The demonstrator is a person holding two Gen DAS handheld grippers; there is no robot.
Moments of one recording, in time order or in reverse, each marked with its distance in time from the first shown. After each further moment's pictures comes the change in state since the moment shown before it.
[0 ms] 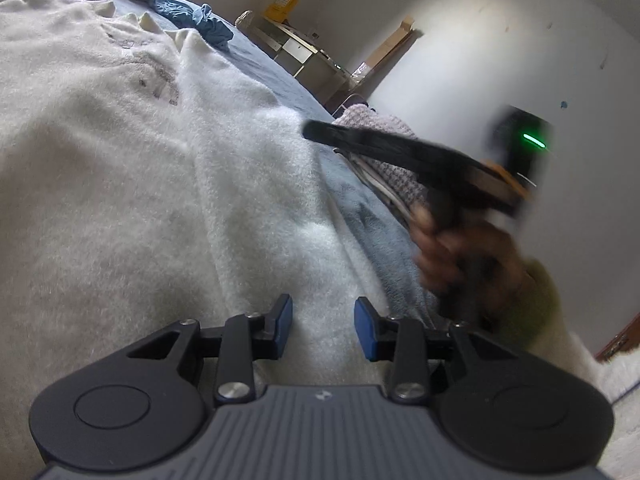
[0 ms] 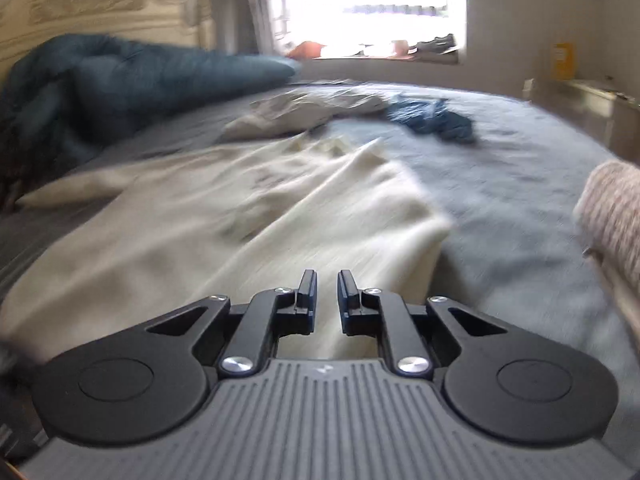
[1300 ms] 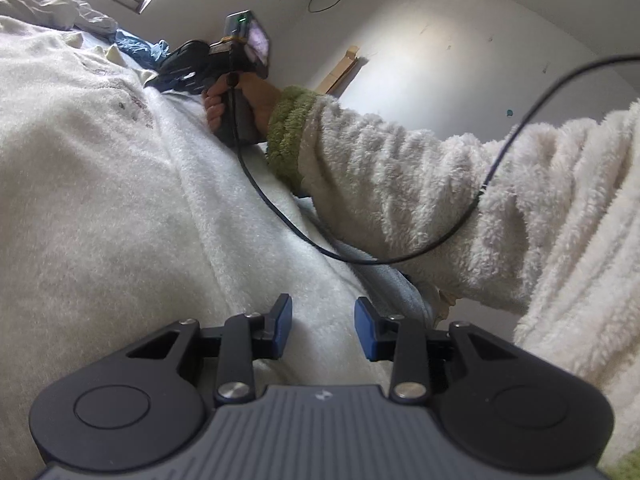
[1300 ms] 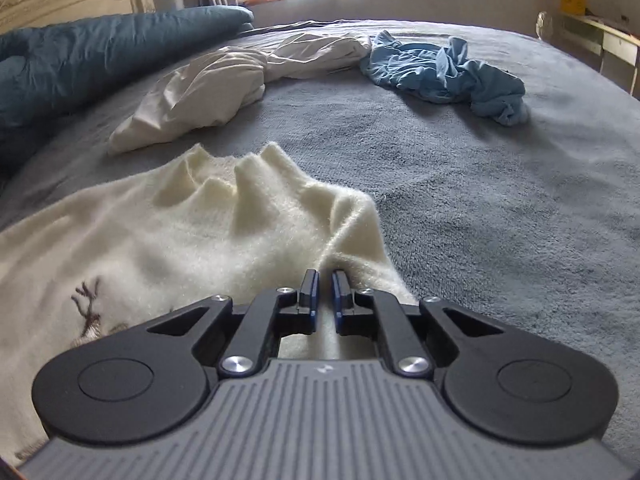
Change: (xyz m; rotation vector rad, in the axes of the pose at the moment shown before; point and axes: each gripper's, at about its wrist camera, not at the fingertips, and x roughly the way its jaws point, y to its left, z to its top) left arm -0.011 0.018 -0.023 0.083 -0.114 -0.136; right arm 0.257 -0.050 0.126 0.092 0.180 -0.010
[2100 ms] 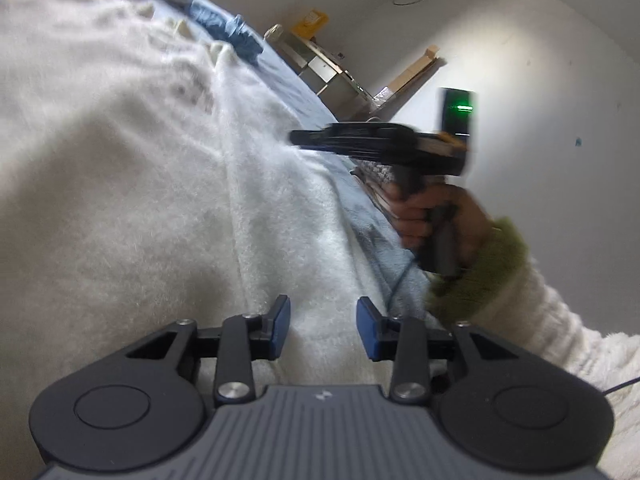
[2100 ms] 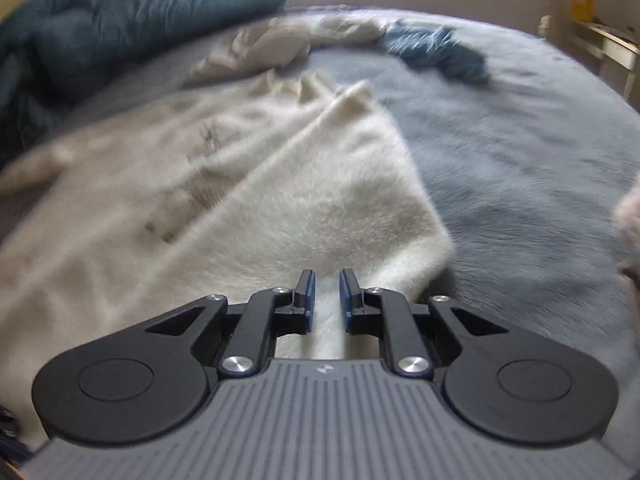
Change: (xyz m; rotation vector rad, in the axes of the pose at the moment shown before) left arm 0.000 -0.014 0.029 -0.148 0.054 0.189; right arm -0.176 0.008 -0.119 -0.077 0.033 0.060
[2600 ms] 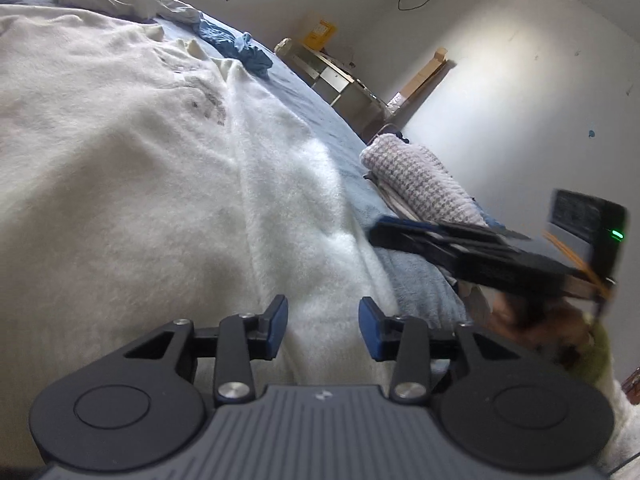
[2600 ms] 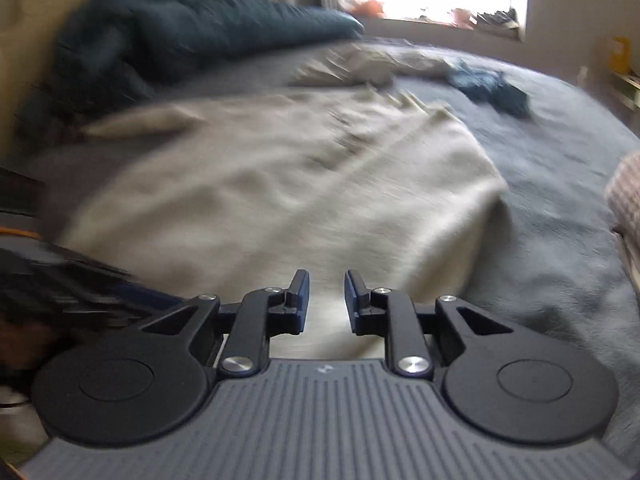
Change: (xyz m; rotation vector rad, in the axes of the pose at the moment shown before) left arm -0.022 -0.008 -0.020 0.007 -0.034 0.065; right arm -0.112 0.082 -0.097 -0.173 -0.054 0.116
